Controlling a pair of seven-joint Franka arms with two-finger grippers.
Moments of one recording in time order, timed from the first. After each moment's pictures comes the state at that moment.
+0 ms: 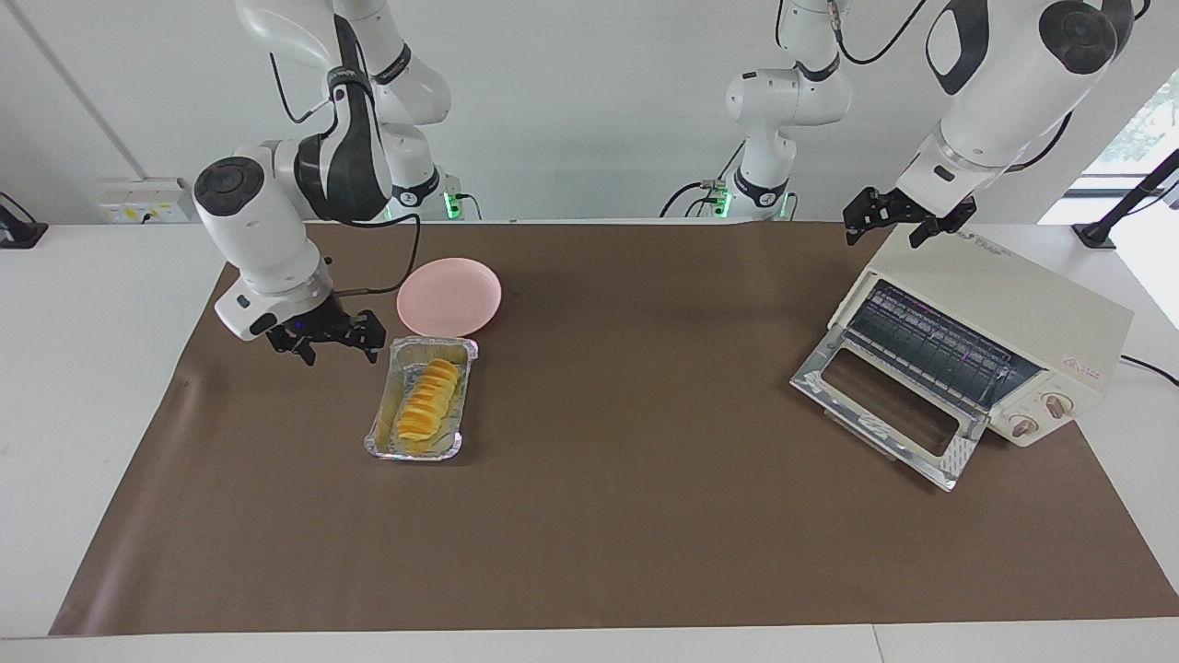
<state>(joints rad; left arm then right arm) -0.09 -0.04 -0.01 -1.67 -0.02 1.44 0.03 -0.12 0.14 0.16 -1.93 -0.02 2.08 0.02</state>
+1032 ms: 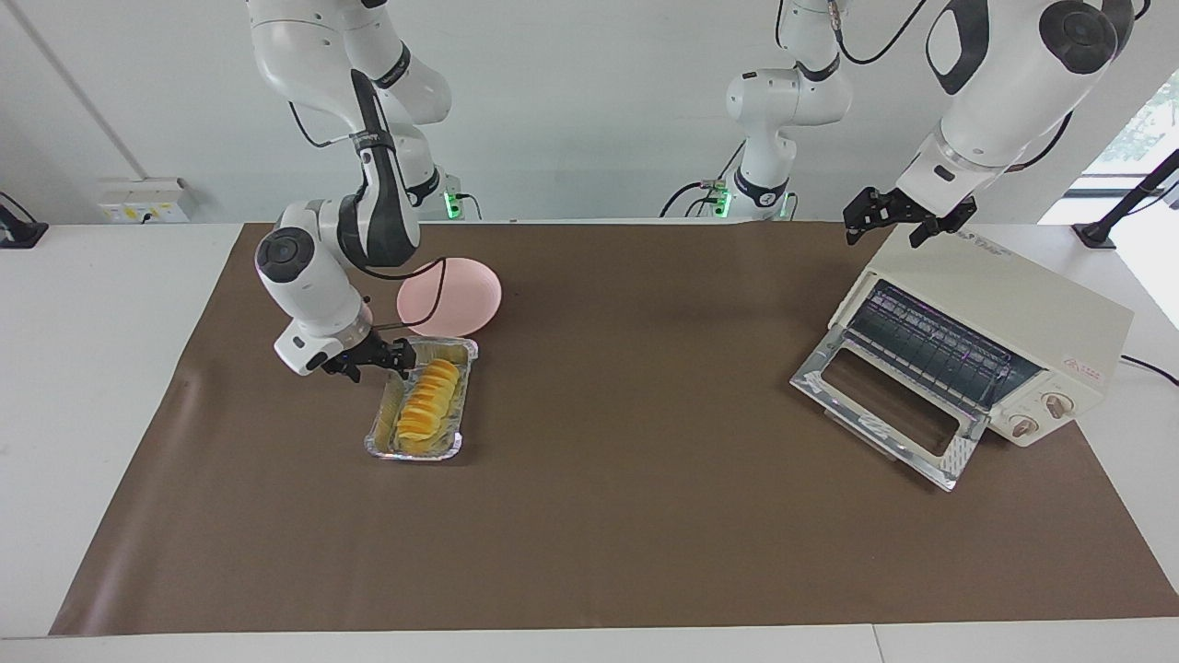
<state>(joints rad) -0.09 -0.04 -0.01 -1.67 -0.02 1.44 0.03 -0.11 0.21 0.16 -2.10 0.01 2.22 0.02</state>
